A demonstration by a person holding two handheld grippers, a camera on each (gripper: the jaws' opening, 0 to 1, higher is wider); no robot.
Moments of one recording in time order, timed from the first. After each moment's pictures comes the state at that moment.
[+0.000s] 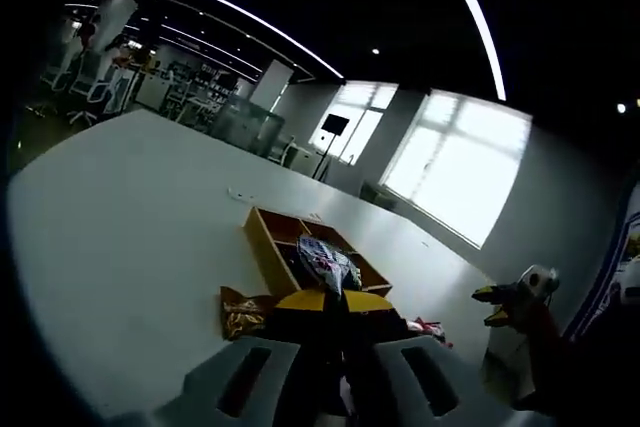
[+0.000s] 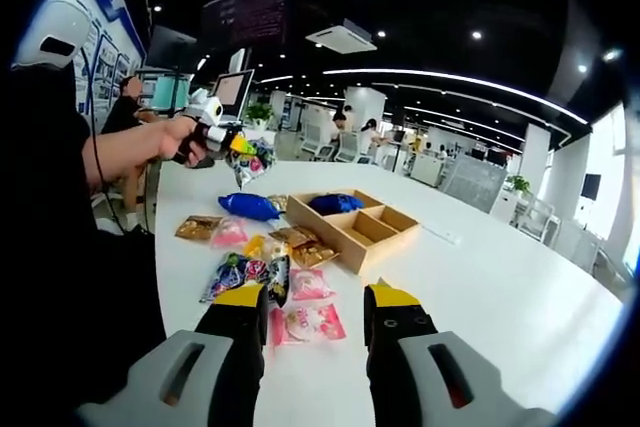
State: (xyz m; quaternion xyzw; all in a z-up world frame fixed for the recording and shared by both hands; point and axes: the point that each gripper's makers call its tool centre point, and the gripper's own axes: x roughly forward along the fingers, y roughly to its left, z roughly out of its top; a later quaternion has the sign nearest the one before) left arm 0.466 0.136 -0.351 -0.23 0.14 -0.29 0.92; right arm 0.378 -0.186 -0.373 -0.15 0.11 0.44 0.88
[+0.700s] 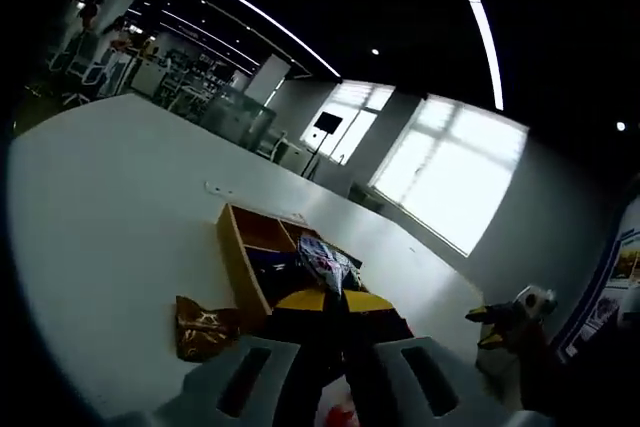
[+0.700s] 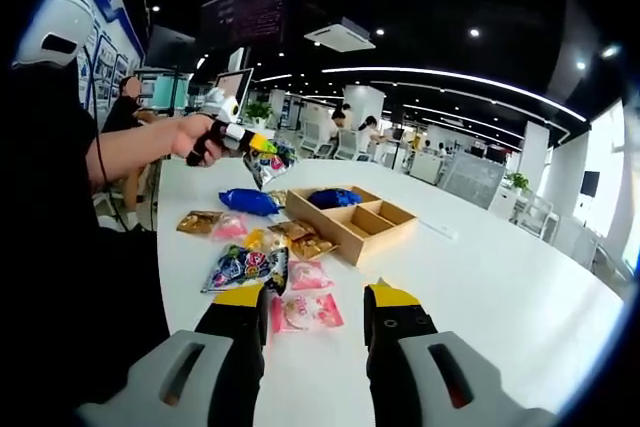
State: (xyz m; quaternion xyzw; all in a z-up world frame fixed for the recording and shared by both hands) left arm 0.494 0.094 -0.349 -0.26 0.15 -0.31 0.90; right arm 0.375 -0.196 -0.377 -0.15 0.11 0.44 0.88
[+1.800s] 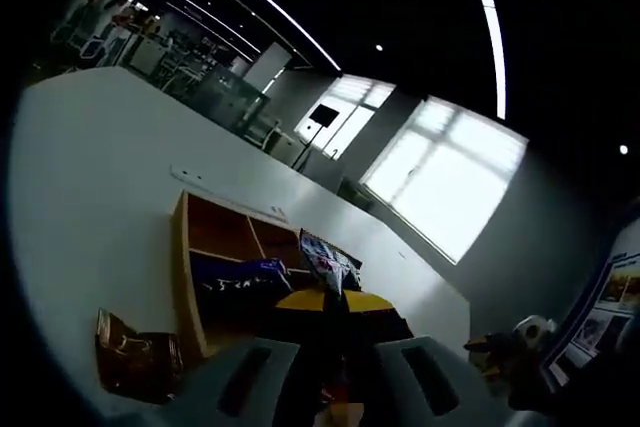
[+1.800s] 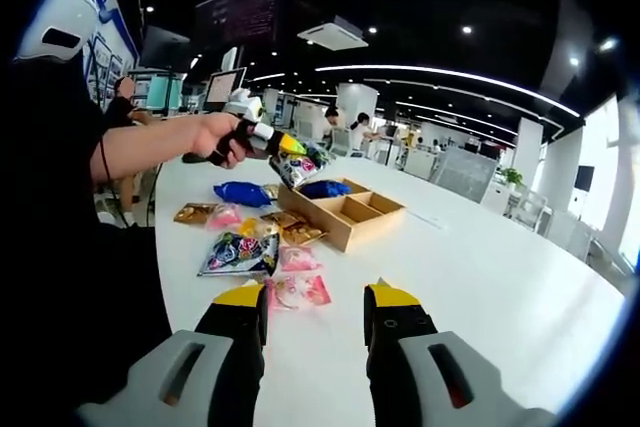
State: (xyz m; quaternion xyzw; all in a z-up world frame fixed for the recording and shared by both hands) left arm 0.530 0.023 -0.346 -0.29 0.17 -0.32 0.88; right arm 0.370 -0.221 -0.383 -0.15 0.12 0.42 0.89
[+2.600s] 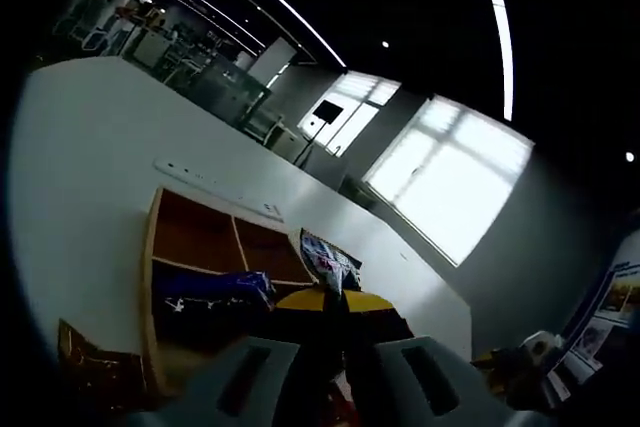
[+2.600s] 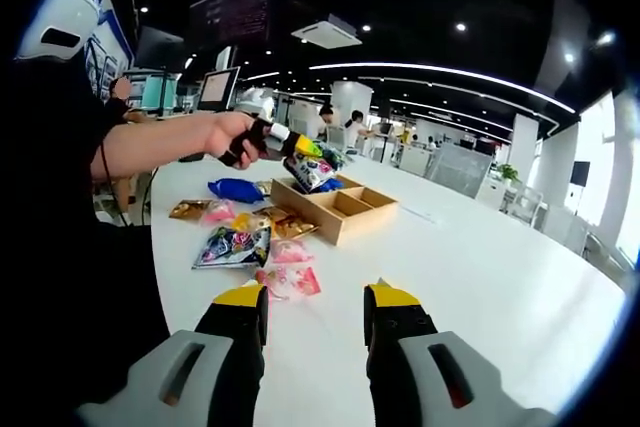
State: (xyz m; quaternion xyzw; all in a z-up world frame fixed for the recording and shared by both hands) left arm 0.554 -0.017 -0.347 -0.30 0.18 -0.32 0.88; right arm 0.374 -0.235 -0.387 -0.15 0.12 0.41 0.89
